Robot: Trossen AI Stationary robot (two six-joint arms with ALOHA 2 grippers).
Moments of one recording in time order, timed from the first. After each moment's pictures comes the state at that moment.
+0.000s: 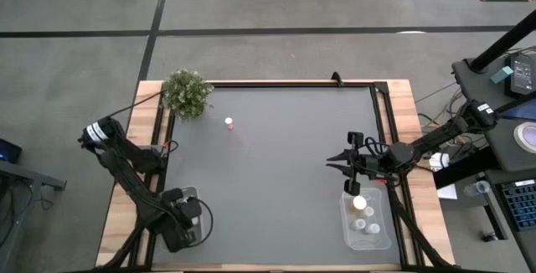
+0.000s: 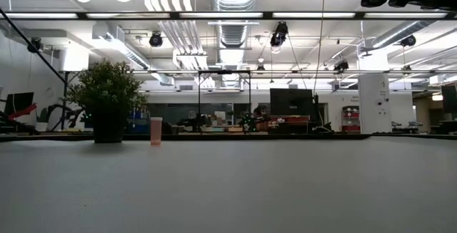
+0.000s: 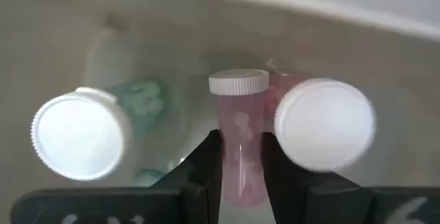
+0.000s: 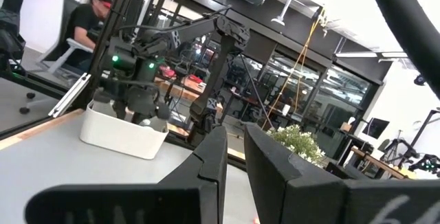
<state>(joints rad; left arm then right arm) -0.97 1.52 0.87 -0.83 -0.12 -1.40 0.41 0.91 0.16 0.98 0.34 -0.53</state>
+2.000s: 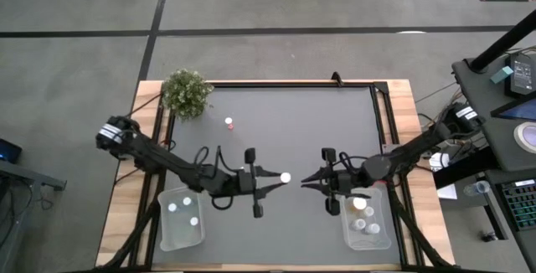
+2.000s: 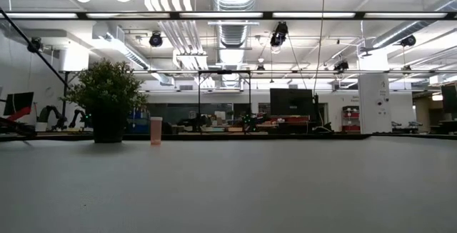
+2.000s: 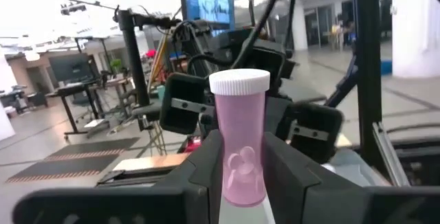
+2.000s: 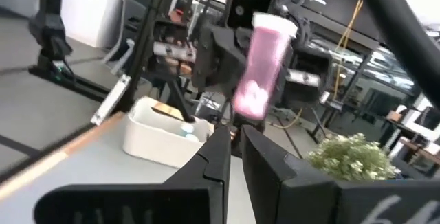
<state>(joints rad) -0.42 1.60 0.93 0.87 -0.53 0.24 0.46 1.30 0.51 0.91 0.32 -0.44</state>
